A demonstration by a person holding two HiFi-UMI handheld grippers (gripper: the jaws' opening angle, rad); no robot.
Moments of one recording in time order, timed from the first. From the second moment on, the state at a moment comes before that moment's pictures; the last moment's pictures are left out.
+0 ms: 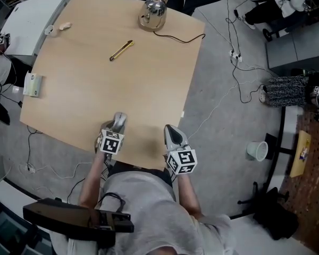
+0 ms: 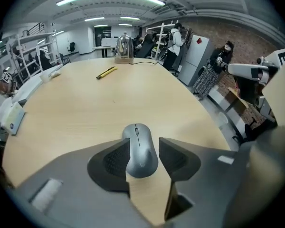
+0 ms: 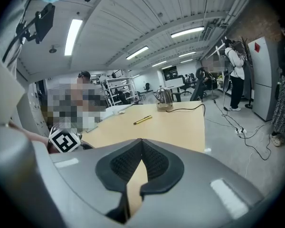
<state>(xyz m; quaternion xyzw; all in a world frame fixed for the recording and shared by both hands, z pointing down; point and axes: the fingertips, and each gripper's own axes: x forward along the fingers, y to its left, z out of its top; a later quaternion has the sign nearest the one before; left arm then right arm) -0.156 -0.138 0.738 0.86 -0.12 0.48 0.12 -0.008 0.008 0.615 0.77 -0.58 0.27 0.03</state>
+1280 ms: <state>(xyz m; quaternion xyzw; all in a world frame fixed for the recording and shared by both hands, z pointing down) -0.145 -0.150 0.789 0.79 -0.13 0.59 0.13 0.018 0.013 0.642 0.77 -0.56 0.31 -0.01</state>
